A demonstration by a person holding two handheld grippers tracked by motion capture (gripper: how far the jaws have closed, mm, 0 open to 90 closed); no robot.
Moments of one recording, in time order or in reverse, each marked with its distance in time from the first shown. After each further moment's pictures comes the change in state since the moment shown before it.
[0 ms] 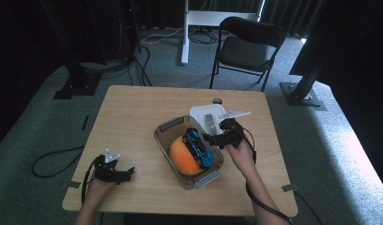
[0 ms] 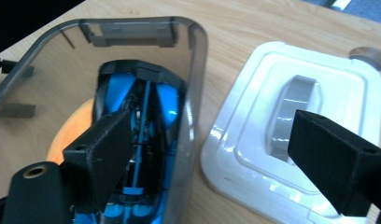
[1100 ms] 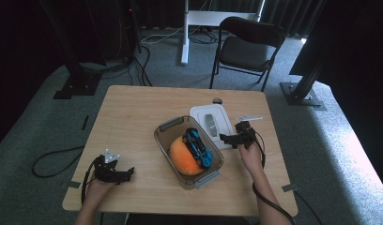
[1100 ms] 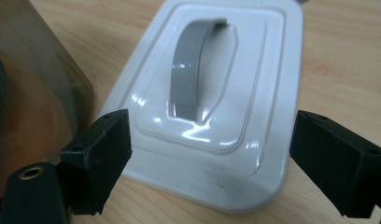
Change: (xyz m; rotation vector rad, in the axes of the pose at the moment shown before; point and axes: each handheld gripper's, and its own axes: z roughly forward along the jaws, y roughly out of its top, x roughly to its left) left arm -0.001 -0.001 -0.001 0.001 0.001 -0.004; right arm -0.076 -0.051 0.033 0.046 -0.129 0.129
